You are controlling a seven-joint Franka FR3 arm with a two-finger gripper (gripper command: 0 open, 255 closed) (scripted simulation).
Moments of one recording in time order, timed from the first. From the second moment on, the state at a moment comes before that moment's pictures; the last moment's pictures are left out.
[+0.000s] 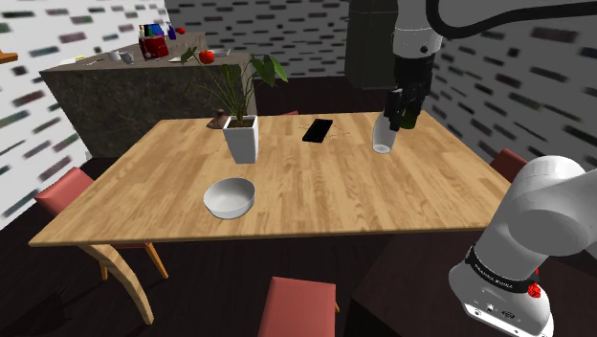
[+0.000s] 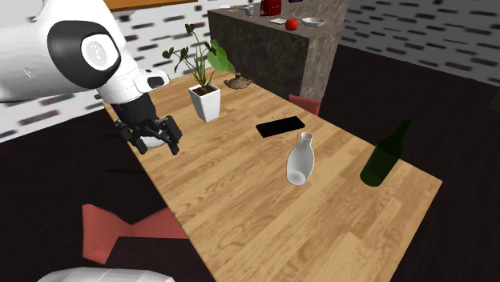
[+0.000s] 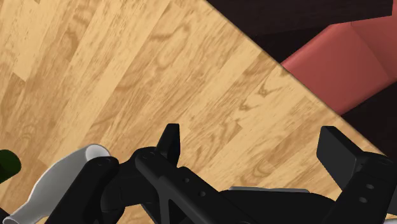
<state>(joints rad) -0.01 -0.77 0.06 -2.41 -0.10 1.59 0.17</state>
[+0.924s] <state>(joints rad) -0.10 -0.49 -0.19 -2.27 -0.20 1.74 -0.10</state>
